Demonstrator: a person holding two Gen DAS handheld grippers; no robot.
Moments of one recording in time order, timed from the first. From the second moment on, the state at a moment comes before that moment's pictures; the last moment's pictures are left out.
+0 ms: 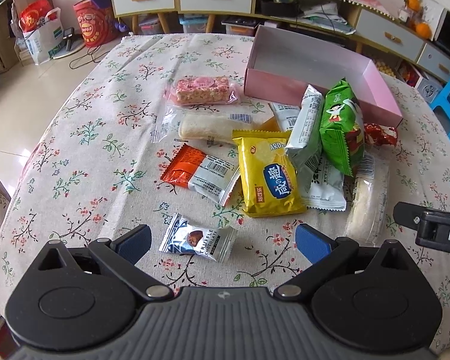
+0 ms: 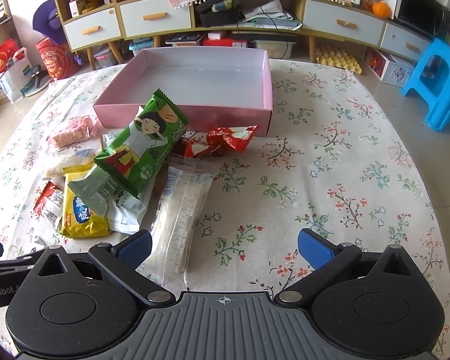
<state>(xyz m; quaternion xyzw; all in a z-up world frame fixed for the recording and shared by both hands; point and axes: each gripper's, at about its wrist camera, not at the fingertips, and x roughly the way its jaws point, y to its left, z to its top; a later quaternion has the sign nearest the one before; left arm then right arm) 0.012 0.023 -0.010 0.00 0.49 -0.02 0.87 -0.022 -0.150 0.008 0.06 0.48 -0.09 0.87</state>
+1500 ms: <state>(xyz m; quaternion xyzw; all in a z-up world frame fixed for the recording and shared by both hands) 0.017 0.037 -0.009 -0.01 0.48 -0.02 0.88 -0.021 -0.149 -0.003 0.06 0.49 -0.09 0.86</state>
